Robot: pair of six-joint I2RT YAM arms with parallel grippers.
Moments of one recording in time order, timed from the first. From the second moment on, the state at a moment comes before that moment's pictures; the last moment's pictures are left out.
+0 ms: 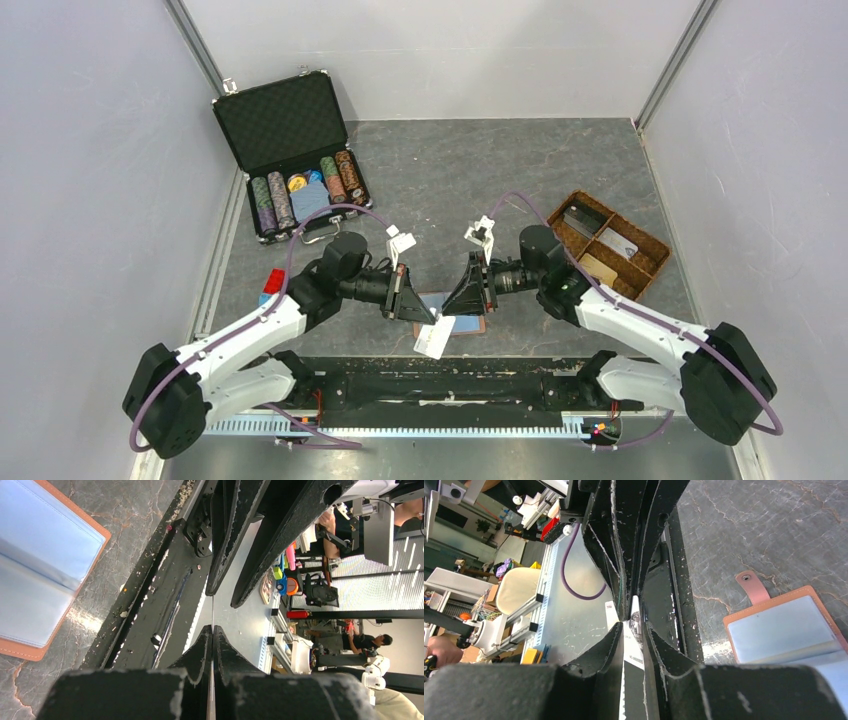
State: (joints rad) left arm -0.70 1.00 0.57 -0.04 0.86 -0.68; right arm 0.68 1.12 0.56 0.30 -0.96 0.48
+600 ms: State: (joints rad) left arm -0.70 1.02 0.57 -0.04 0.88 -0.68; right arm 0.70 1.14 0.50 0.39 -0.98 0.51
